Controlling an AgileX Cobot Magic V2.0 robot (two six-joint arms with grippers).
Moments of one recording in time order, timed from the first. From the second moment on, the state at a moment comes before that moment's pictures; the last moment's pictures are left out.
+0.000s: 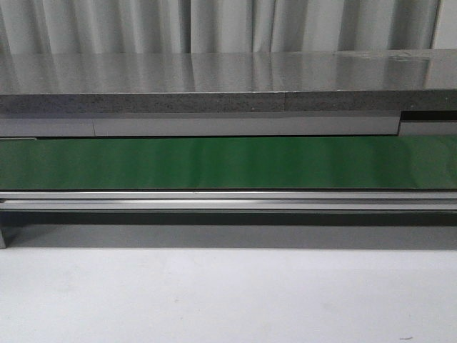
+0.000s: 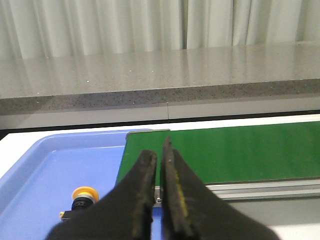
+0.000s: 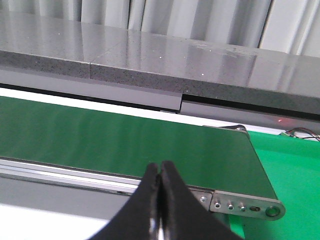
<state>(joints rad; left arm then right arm) -0.07 -0.01 0.00 0.06 0.08 0.06 0.03 -0.01 0.03 -0.01 0.09 -0.06</state>
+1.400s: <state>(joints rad) -0.07 0.80 -0.84 0.03 0.85 0.06 0.03 -0.01 0.03 -0.01 0.09 -0.06</state>
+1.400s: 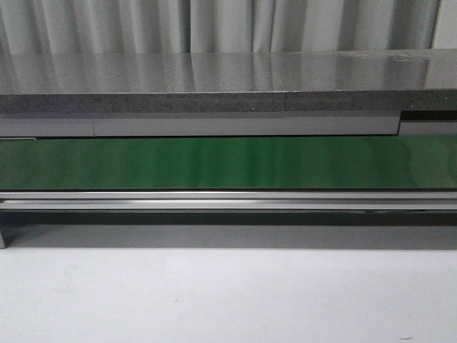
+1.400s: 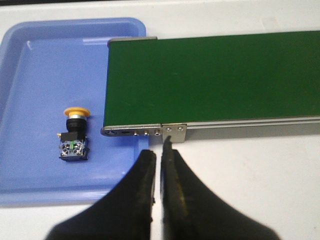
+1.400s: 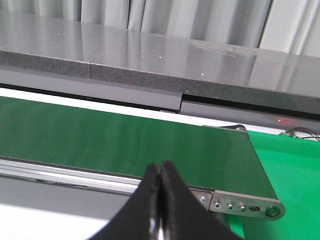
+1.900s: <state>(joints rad) -0.07 0.88 -0.84 0.03 0.85 0.06 0.03 -0.01 0.03 -0.01 0.09 -0.06</state>
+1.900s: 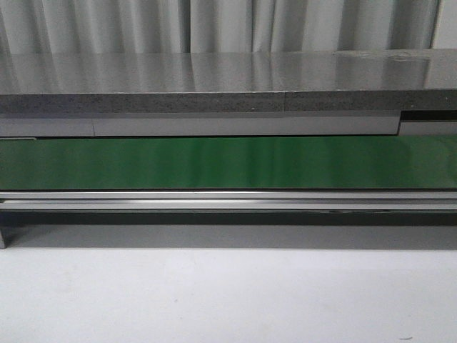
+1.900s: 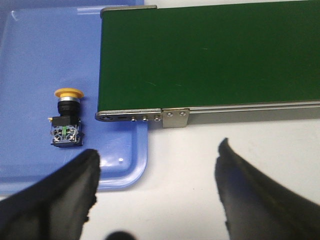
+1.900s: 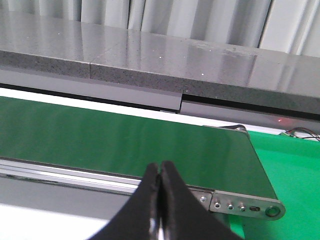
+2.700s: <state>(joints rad) 0.29 1.44 -1.13 0.08 0.85 0.06 0.03 -0.01 0.03 -0.01 0.09 -0.06</state>
